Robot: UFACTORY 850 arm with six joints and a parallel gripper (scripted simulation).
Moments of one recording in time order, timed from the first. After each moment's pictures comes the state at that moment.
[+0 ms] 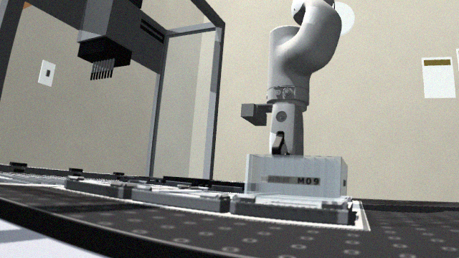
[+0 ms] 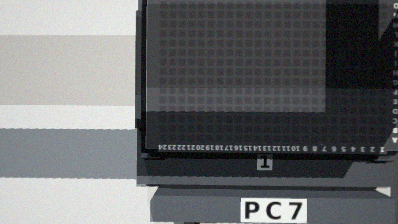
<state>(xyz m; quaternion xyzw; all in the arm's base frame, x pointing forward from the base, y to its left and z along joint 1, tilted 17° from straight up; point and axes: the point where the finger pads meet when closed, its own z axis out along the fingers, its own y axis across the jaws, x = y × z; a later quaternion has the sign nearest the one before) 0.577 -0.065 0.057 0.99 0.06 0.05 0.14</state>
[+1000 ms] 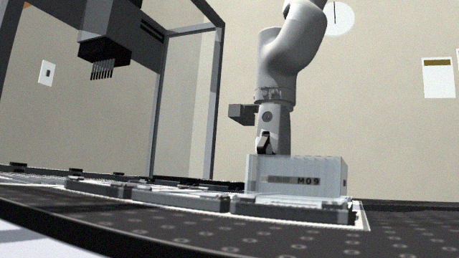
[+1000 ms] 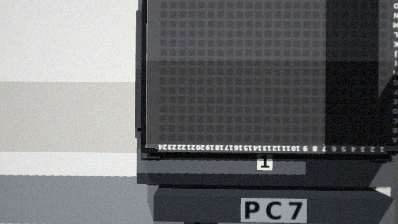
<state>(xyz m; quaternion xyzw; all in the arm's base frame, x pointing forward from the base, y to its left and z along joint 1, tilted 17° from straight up) 0.604 -0.062 0.059 0.99 0.06 0.05 0.14</state>
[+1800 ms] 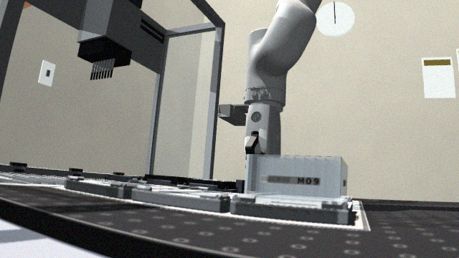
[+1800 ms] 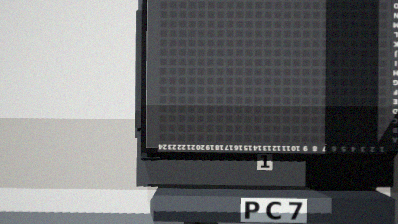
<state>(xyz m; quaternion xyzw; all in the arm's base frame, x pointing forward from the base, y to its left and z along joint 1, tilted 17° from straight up) 0.625 -0.060 0.061 0.99 0.06 0.05 0.14</state>
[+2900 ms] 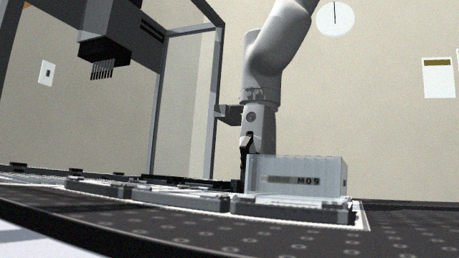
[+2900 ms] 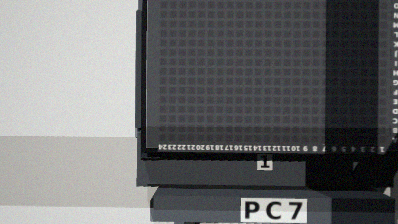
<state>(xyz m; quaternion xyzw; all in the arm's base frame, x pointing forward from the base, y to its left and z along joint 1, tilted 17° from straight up) 0.635 -0.058 0.062 0.99 0.06 0.05 0.14</state>
